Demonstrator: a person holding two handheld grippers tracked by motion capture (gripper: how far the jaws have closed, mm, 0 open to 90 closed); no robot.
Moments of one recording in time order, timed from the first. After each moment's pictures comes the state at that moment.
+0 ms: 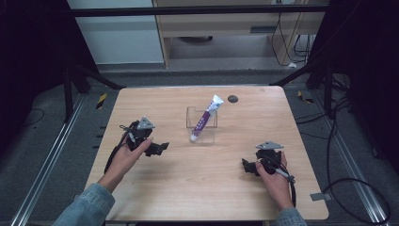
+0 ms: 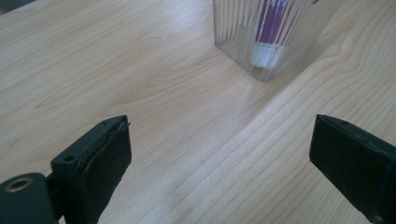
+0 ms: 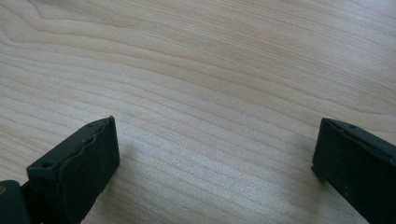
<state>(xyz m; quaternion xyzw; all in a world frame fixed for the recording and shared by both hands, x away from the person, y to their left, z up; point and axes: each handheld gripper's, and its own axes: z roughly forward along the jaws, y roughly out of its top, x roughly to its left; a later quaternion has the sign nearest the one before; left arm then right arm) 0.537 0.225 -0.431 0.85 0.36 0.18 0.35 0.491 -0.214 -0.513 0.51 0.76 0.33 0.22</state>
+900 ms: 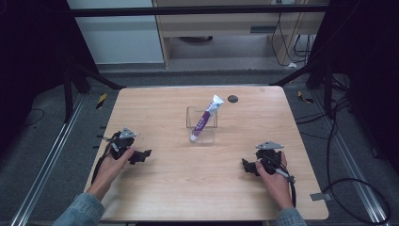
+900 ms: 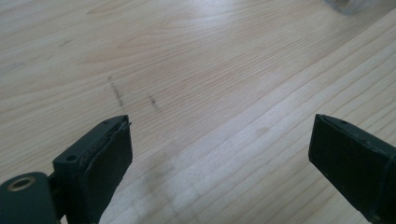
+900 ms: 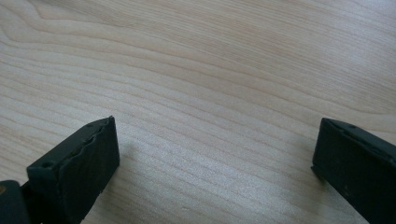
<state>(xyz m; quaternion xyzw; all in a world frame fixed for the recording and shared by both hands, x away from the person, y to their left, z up) 0.532 0.291 -0.477 0.82 0.42 0.18 0.33 0.491 -0.214 -0.513 0.51 0.76 0.33 0.22</state>
